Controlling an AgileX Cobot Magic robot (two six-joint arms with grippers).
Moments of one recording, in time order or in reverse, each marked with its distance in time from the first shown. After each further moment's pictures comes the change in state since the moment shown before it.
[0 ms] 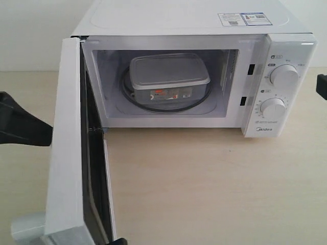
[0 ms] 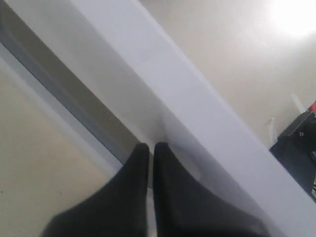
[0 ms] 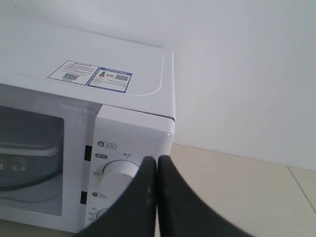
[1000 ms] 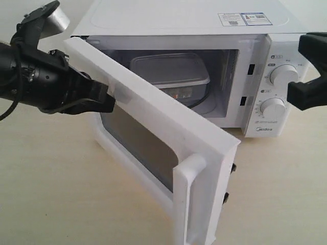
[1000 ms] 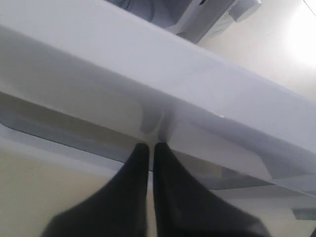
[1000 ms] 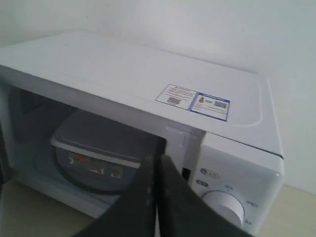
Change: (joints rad) left arm -0.211 0.273 -0.069 -0.058 -0.429 0.036; right arm 0.000 0.000 -0.029 -0.301 0.296 0.272
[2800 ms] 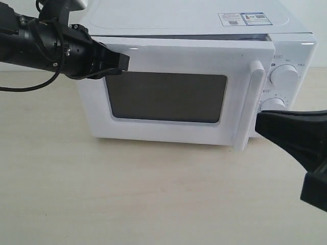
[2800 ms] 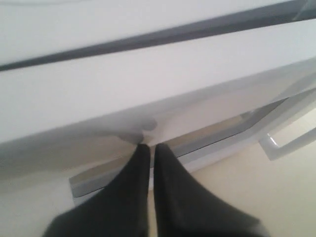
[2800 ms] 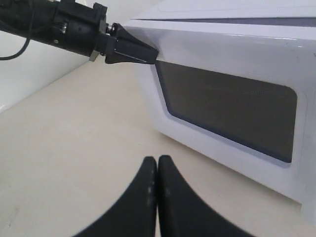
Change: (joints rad) left arm 0.000 0.194 -0.141 -0.002 -0.276 0.076; right arm 0.000 -0.163 0.132 0.395 0.460 -0.075
